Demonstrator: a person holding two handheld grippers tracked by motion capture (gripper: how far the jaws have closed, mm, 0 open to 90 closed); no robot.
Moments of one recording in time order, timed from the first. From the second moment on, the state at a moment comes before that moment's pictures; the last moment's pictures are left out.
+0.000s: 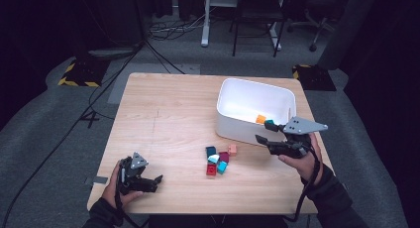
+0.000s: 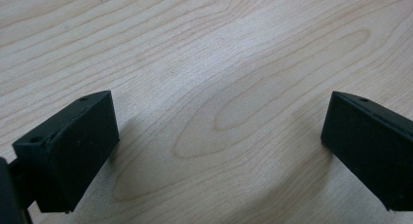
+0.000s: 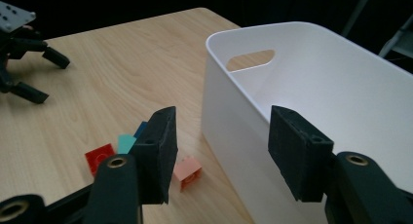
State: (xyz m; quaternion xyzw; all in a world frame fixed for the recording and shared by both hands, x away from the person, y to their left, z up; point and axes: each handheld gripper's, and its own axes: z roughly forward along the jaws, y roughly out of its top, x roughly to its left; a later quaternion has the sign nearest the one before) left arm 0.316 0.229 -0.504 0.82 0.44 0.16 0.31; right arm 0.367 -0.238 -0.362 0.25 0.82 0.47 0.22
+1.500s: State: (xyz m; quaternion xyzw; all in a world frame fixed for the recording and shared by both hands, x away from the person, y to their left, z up) left arm 0.316 0.229 -0.504 0.82 0.45 0.16 0.31; right arm 0.408 -0.169 -0.484 0.29 0.86 0.39 0.15
